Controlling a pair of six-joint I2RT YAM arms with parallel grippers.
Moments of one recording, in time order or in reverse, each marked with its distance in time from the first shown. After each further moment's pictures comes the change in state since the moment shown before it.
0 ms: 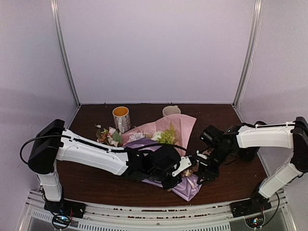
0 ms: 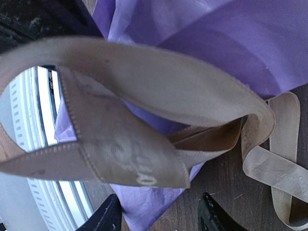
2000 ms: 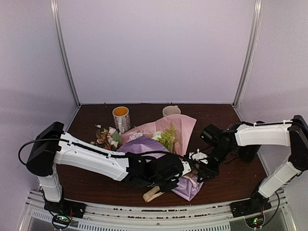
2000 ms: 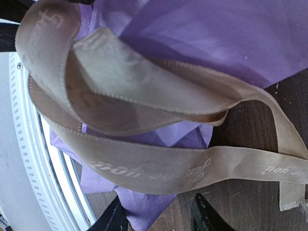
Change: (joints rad) left arm -0.067 -0.003 0.014 -0.100 -0.258 0.073; right arm -0.036 0.032 0.015 -0.013 -0.020 0.007
